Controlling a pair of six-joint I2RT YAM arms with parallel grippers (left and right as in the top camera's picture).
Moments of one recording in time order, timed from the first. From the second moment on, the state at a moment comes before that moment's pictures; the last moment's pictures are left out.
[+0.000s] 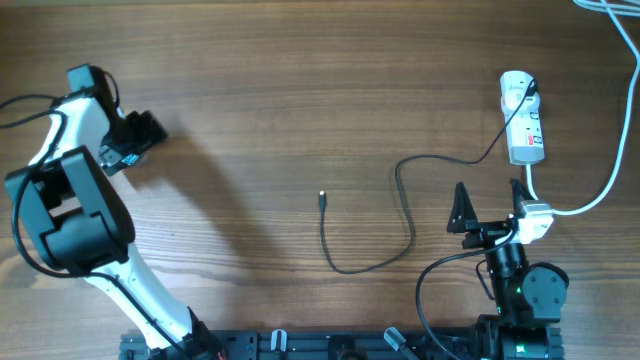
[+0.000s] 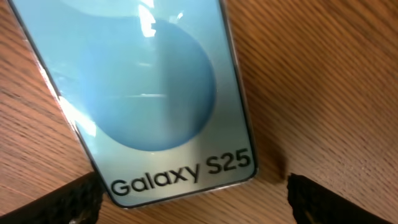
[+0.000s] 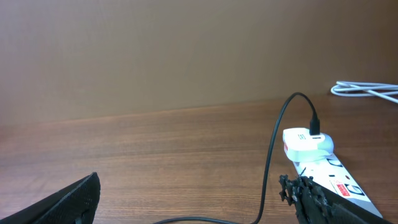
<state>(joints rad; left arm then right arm) 0.35 2.11 1.47 -0.78 0.00 -0.29 -0.05 0.02 0.01 0.01 -0.14 0.15</state>
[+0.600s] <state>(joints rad) 0.32 2.11 1.43 -0.67 -0.12 -0.47 -0.05 0.02 0.01 0.01 -0.14 0.15</state>
